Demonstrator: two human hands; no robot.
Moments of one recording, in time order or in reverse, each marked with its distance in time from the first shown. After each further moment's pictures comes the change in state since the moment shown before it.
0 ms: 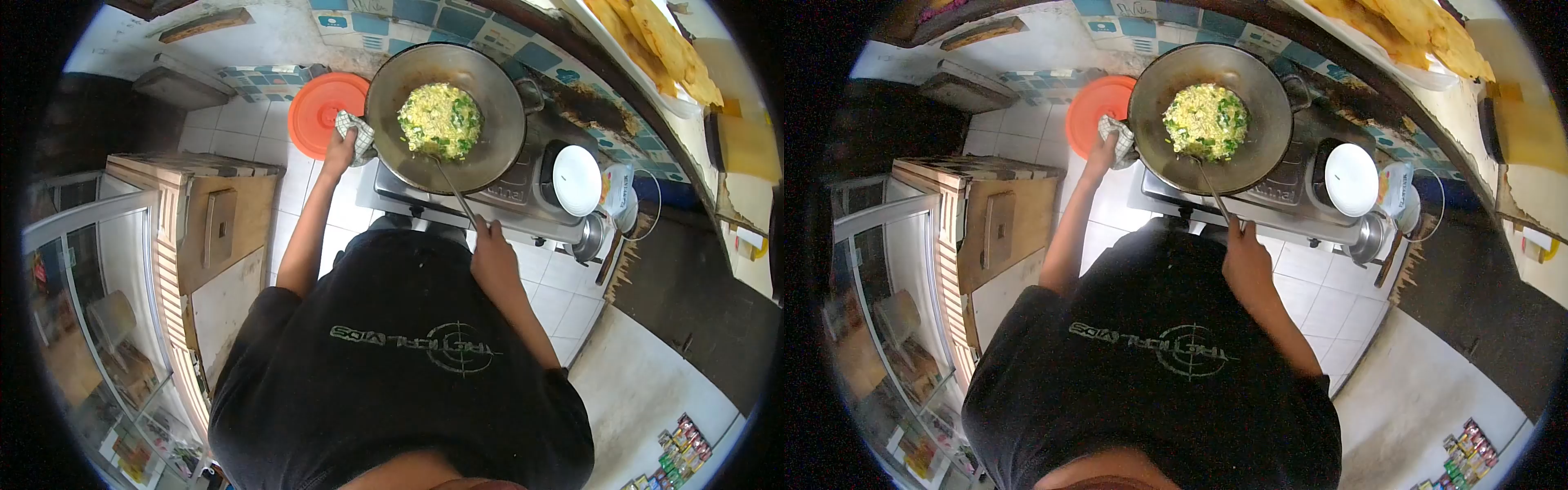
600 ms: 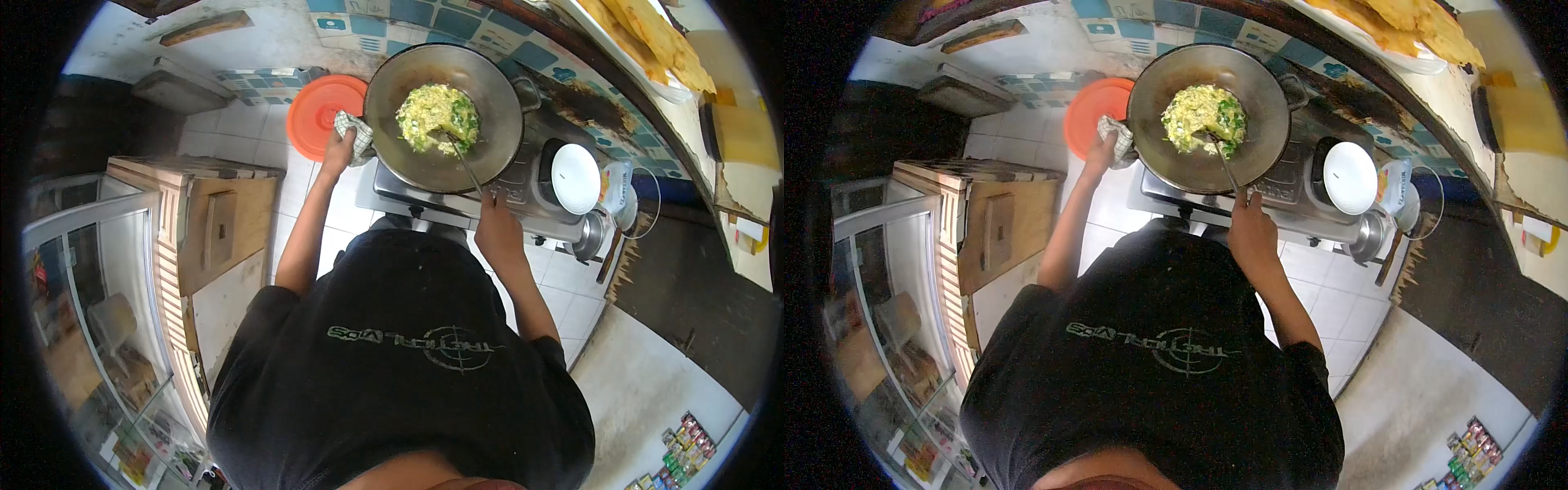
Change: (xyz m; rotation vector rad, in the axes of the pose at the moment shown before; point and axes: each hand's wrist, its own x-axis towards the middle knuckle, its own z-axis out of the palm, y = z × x) left_hand -0.005 0.015 0.001 0.043 -0.002 -0.023; right_hand 0.033 0.009 -0.004 -0.141 0.143 -0.015
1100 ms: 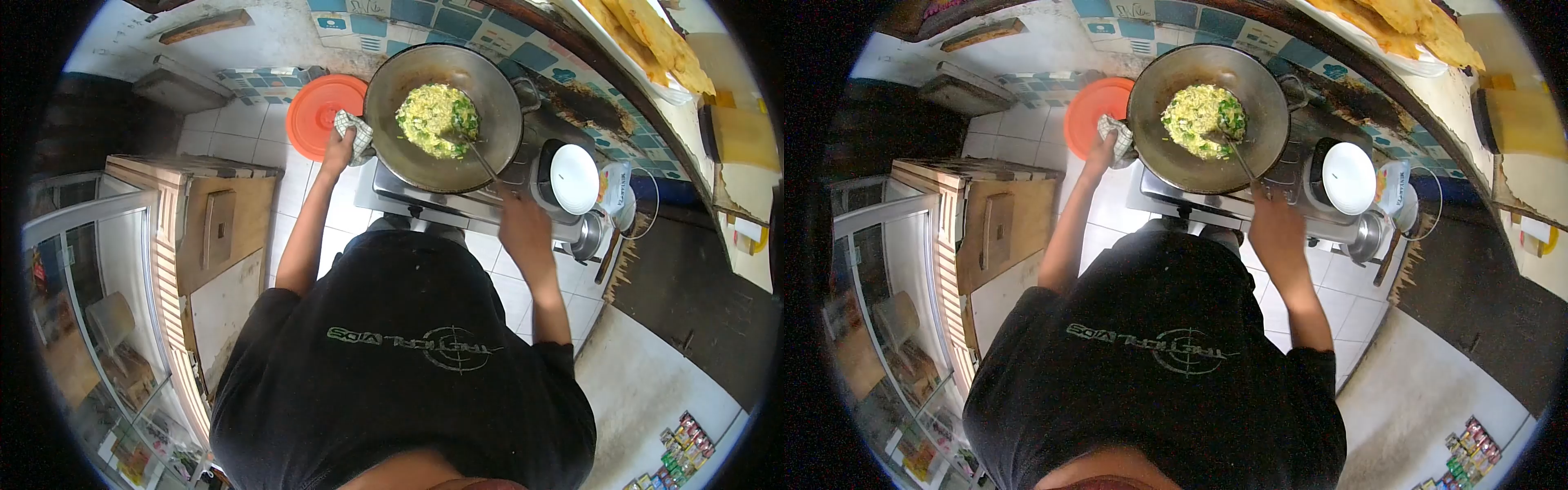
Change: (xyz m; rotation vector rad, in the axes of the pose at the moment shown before) left_hand 0.008 -0.020 -0.002 0.040 0.030 0.041; right_hand 0.003 0.009 -0.052 -0.061 -0.010 0.023
